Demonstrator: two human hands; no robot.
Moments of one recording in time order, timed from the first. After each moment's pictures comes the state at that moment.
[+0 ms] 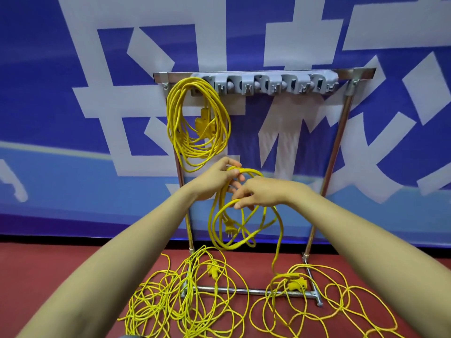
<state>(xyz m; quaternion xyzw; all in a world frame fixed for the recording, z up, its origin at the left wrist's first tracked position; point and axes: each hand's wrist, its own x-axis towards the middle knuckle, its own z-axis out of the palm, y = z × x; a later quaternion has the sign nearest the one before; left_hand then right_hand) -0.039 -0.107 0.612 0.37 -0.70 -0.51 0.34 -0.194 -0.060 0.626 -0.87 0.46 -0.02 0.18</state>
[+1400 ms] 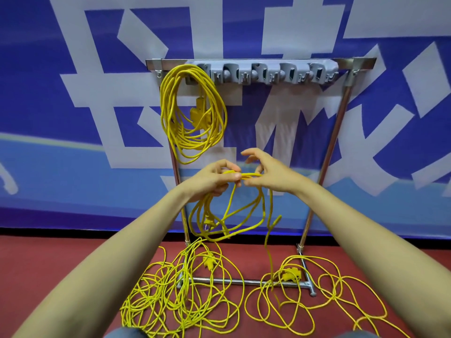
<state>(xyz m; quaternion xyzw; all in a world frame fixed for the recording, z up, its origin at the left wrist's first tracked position) -0.030 -0.098 0.599 0.33 -0.69 -0.58 0.29 -0.228 -0.076 0.606 -0.76 0.53 -0.29 0.23</state>
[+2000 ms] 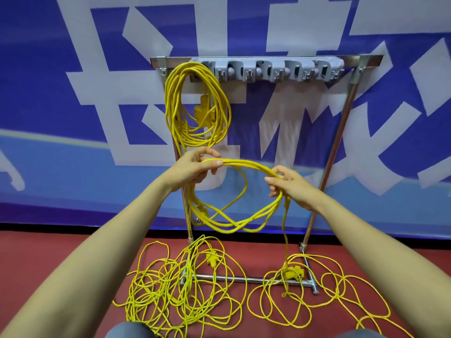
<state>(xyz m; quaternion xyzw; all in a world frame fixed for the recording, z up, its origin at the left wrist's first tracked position) 0.016 -0.115 0.610 0.36 -0.70 -0.51 0.36 -0.262 -0.071 0.558 -0.61 0.50 -0.44 0.44</state>
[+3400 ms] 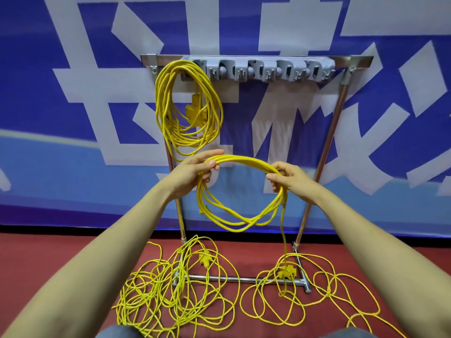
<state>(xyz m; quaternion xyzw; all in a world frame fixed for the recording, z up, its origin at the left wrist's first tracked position) -0.006 -0.119 0.590 0.30 -0.63 -0.60 0.38 -0.289 -0.077 0.565 -0.63 0.50 -0.42 0.42</state>
